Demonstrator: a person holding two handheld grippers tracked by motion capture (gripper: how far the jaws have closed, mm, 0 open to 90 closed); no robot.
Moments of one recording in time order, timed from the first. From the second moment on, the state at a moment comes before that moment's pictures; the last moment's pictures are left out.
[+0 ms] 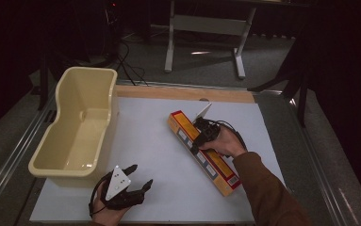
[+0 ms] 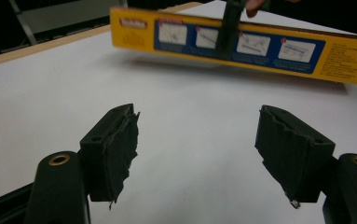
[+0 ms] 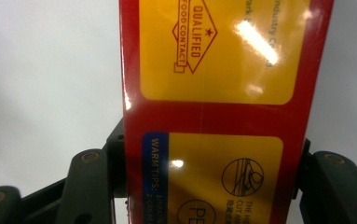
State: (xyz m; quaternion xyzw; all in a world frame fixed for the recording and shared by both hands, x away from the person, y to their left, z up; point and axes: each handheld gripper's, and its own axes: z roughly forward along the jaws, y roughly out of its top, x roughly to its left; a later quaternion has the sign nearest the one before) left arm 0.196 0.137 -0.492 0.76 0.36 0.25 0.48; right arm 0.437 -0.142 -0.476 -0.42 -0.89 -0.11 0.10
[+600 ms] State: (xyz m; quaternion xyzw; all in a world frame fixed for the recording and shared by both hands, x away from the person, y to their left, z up) left arm 0.196 0.136 -0.492 0.76 0.36 0.25 0.48; right arm 0.434 -0.134 -0.421 -0.43 -0.85 -0.25 0.17
